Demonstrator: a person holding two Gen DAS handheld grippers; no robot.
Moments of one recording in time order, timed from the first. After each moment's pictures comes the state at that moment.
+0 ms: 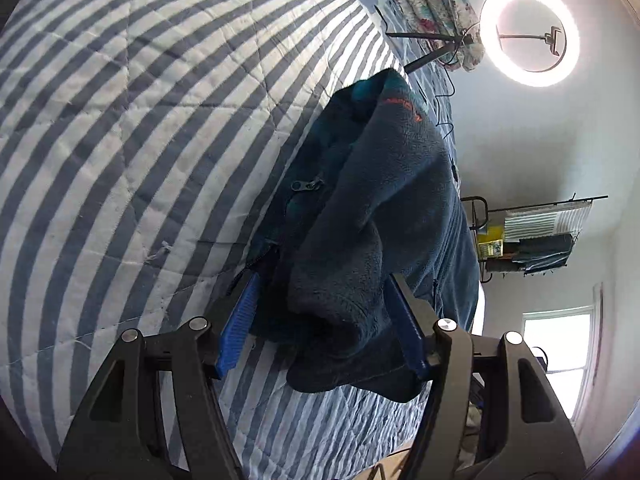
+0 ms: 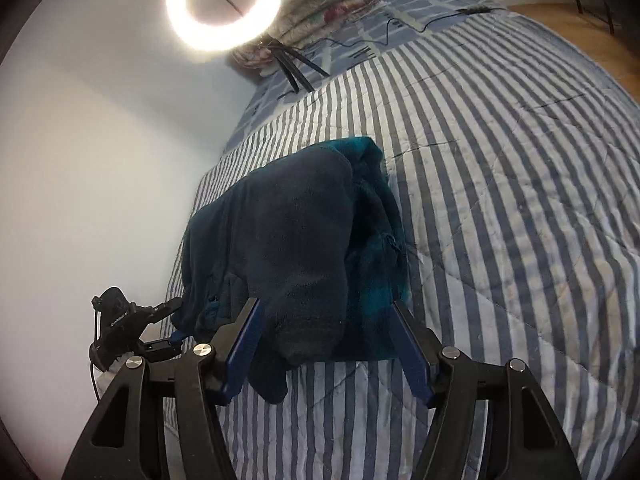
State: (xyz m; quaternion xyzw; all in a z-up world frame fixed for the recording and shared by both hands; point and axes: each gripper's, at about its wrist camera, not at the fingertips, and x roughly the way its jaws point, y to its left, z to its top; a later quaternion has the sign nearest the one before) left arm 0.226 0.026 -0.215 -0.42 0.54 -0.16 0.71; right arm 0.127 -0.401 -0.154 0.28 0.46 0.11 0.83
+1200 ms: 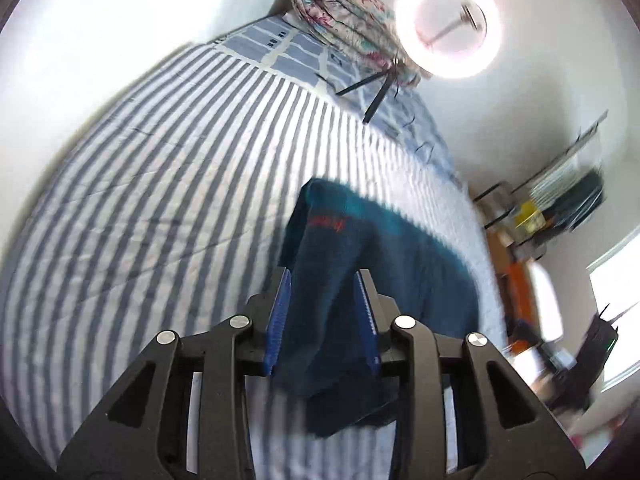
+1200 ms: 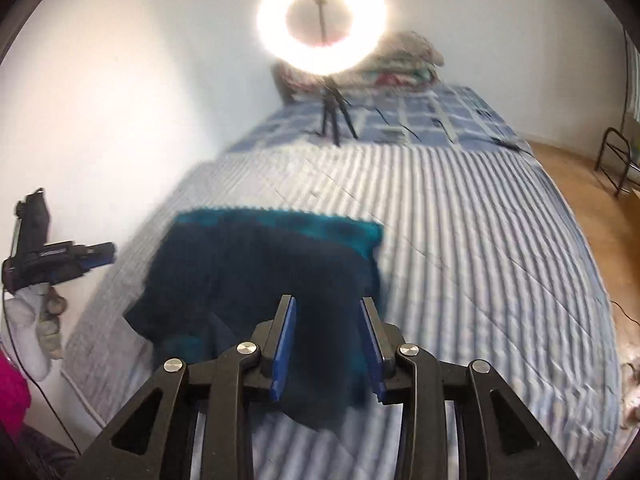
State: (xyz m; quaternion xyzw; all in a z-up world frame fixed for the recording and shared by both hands) left arm 0.219 0.039 -0.112 -0.27 0.45 -0.16 0.84; right arm 0.123 -0.342 -0.080 0.04 0.39 0.09 0.92
